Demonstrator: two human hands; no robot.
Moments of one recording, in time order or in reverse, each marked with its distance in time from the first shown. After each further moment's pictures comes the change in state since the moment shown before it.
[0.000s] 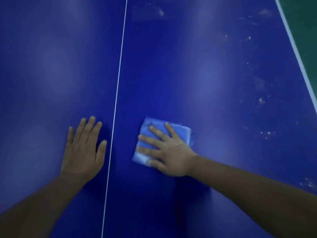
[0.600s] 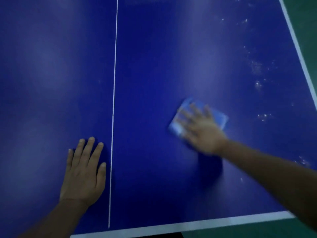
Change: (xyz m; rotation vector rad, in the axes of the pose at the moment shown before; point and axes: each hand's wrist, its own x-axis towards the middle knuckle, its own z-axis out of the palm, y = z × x) left_hand -0.086 0.002 0.001 0.019 -0.115 0.019; right_hand -0.064 0.056 -0.014 -0.049 0.008 0.288
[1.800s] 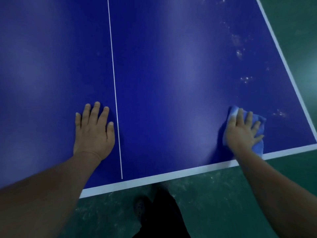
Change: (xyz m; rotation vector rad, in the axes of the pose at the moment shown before) left_hand -0.003 0.001 -0.002 -0.008 0.012 0.001; right_hand -0.158 -0.057 0.016 0.295 0.141 1.433
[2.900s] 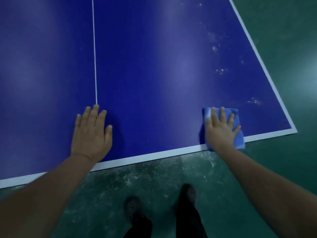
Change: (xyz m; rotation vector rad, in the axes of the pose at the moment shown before) left_hand -0.064 0.061 0.002 -0.036 0.045 0.083; right_hand -0.023 0.060 -0.004 -0.161 -0.117 -0.245
